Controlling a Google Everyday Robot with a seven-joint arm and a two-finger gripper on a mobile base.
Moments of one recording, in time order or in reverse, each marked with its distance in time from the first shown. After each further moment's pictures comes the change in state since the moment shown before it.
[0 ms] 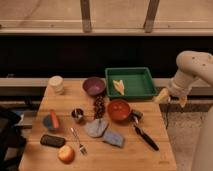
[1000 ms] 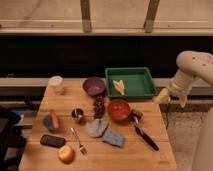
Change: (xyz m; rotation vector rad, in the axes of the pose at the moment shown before) arm 0.001 0.000 0.000 -0.008 -0.001 -0.005
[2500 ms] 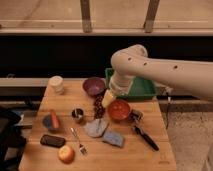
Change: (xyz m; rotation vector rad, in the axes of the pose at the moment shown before) arm 0.039 0.291 -0.023 0.002 -0.177 -0.738
